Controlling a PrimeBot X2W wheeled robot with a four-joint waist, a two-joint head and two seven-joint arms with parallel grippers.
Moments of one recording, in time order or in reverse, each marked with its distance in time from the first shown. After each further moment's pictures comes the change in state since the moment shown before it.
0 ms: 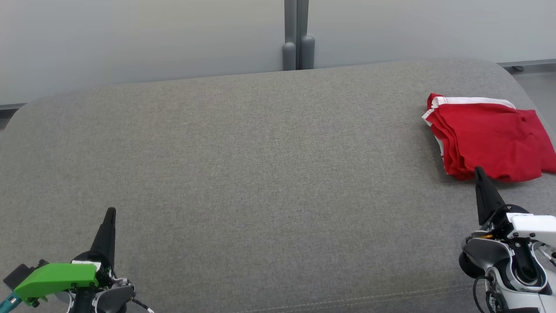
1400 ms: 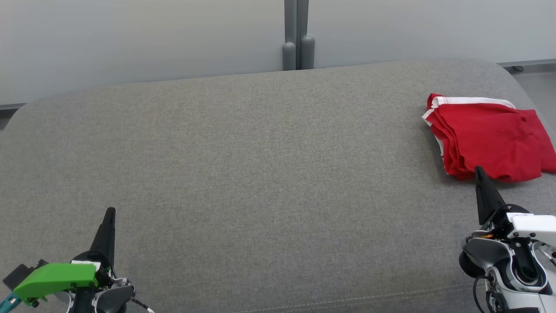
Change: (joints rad) left arm 0.000 -0.001 0.002 0.000 0.000 0.000 0.000; right arm 0.000 0.000 0.000 -0.003 0.000 0.000 0.000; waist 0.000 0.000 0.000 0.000
